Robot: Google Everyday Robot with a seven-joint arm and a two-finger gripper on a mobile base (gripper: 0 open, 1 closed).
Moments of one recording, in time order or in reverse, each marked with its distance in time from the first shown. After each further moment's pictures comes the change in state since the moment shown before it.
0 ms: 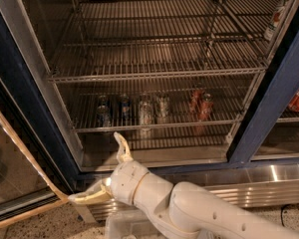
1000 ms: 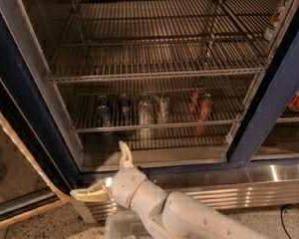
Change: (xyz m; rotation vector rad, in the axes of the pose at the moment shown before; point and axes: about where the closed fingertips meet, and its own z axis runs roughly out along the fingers) arm 0.049 -0.011 0.012 0.094 -0.033 0.182
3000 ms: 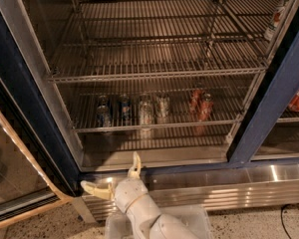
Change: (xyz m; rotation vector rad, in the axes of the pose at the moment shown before) arm 0.069 -0.047 -0.001 0.288 -0.104 0.120
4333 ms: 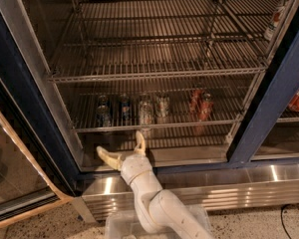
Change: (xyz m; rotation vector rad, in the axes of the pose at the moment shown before) arm -0.015 -0.075 0.051 0.127 -0.084 -0.049
